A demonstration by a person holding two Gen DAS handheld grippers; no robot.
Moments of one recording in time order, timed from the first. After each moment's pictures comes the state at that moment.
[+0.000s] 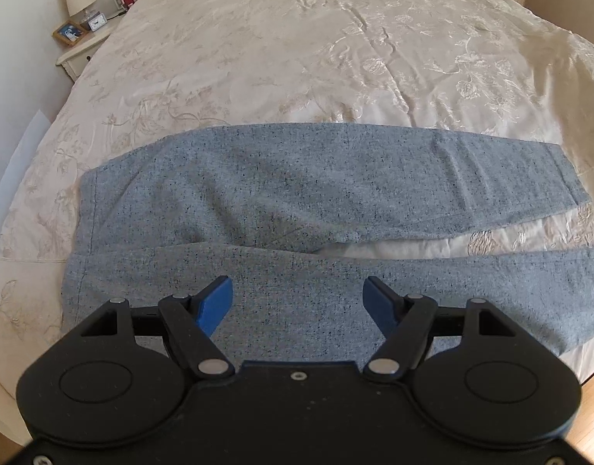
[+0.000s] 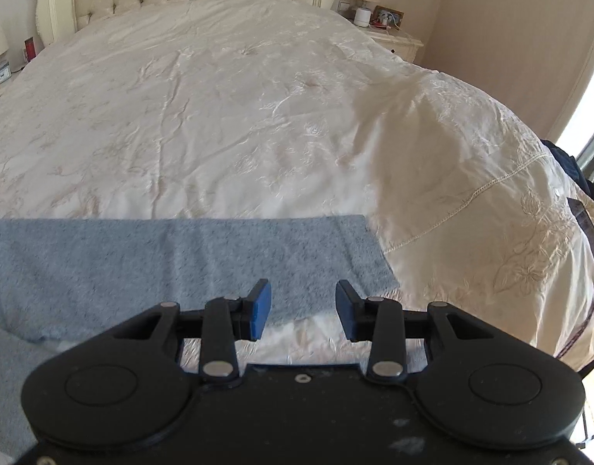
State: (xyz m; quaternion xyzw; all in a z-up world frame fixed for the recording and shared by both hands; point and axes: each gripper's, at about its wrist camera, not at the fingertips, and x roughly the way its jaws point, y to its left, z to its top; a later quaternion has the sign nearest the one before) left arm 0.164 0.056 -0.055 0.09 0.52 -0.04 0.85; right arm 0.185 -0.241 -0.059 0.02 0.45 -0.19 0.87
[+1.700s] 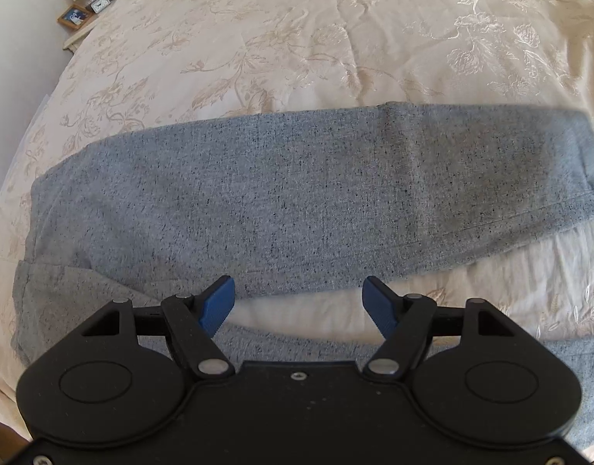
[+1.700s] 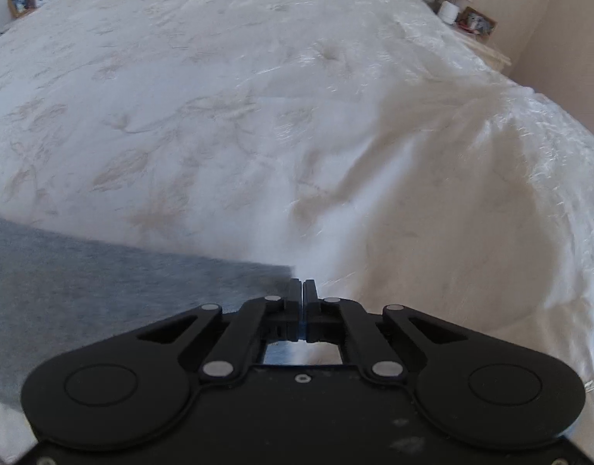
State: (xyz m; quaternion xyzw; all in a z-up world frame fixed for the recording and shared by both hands) left arm 0.234 -0.091 -0.129 0.11 0.56 0.03 0.82; right arm 0.378 -0.449 -0.188 -0.08 0.49 -0.07 0.86
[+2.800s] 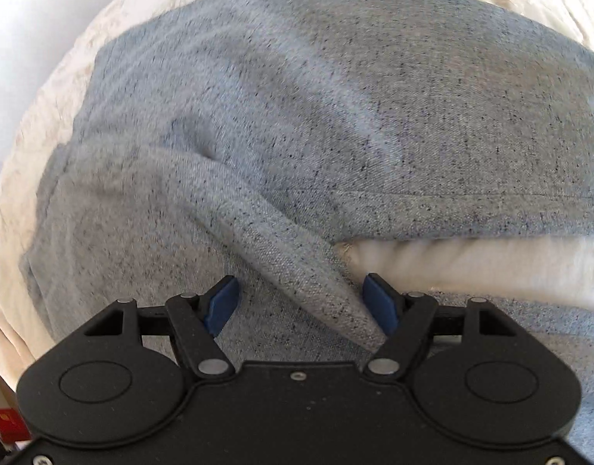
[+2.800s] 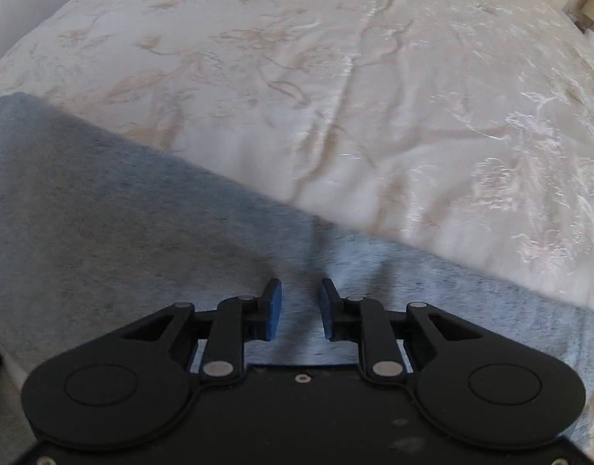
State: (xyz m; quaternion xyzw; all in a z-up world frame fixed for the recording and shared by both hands) left arm 0.221 0.086 -0.209 0.05 0.61 0.14 0.78; right arm 0.403 -0.178 -0.232 -0.09 0.55 0.09 0.83
